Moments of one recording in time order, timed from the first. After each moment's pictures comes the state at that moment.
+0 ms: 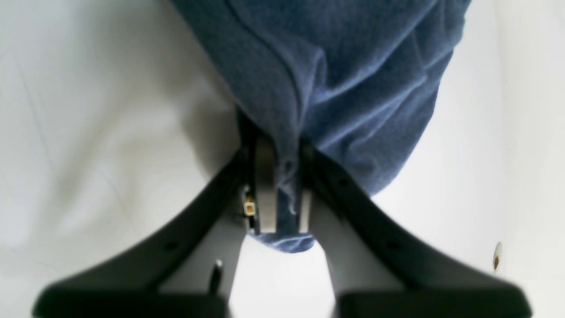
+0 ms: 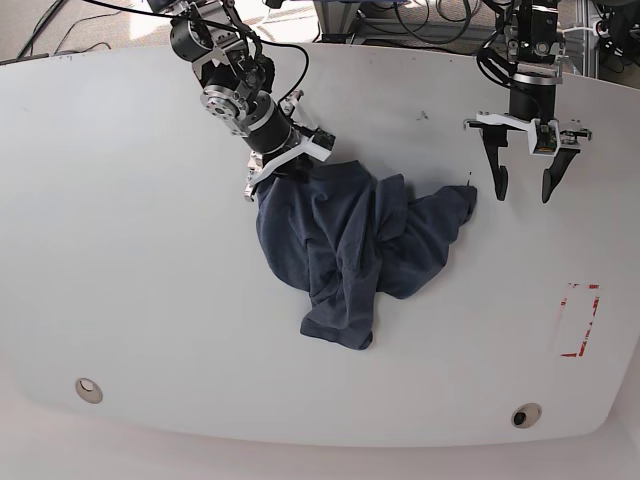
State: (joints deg) left arm 33.0 -14.9 -6.5 105.2 -6.7 2.0 -10.6; right arm -13.7 11.8 -23.1 100.9 -40.2 26.2 -22.0
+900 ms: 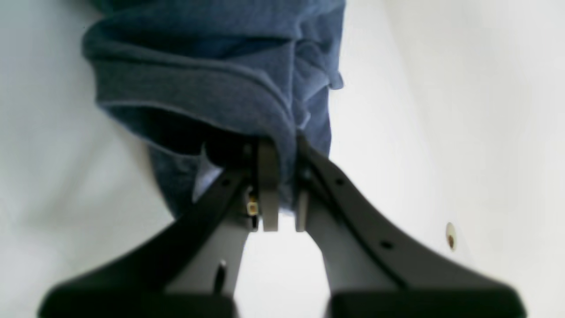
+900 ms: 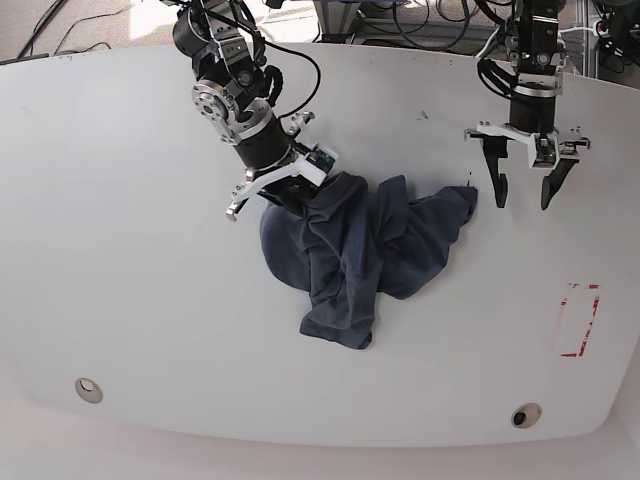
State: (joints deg) left arm 29.2 -14.9 -6.5 103.8 -6.7 1.9 -5.8; right arm -15.8 6.6 -17.6 112.4 -40.1 26.6 -22.0
